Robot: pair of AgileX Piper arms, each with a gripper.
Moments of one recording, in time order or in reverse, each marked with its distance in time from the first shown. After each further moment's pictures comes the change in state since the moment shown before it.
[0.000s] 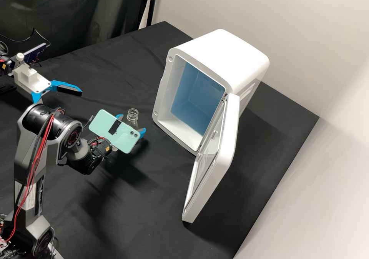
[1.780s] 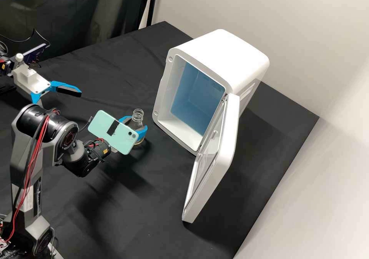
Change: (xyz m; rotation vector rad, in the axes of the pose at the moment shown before) left arm 0.001 0.000 0.001 0.002 -0.009 -0.002; right arm -0.013 0.007 -0.001 -0.052 -0.012 0.105
